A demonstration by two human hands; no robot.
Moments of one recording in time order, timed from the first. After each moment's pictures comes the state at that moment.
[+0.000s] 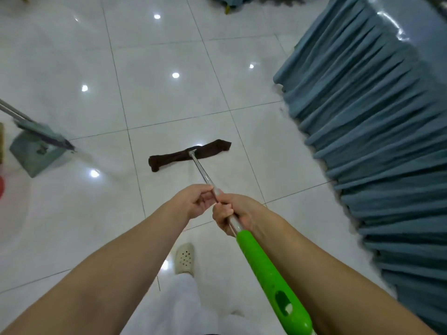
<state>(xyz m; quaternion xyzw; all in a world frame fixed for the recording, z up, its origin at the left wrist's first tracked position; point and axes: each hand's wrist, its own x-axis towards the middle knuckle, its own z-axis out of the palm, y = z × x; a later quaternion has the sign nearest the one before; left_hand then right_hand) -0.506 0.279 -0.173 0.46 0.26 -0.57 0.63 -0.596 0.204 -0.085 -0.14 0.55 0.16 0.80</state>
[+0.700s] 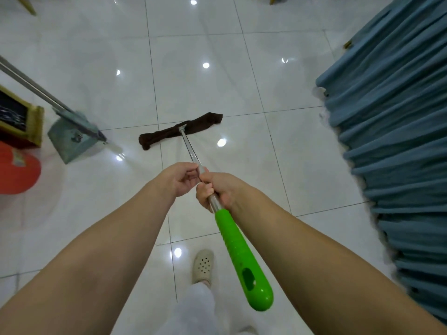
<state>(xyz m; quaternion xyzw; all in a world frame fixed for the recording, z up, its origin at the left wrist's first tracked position) -0.333 0.332 -0.204 0.48 0.31 -0.48 0.66 -0.410 0.245 -0.136 -0.22 0.50 0.27 0.79</state>
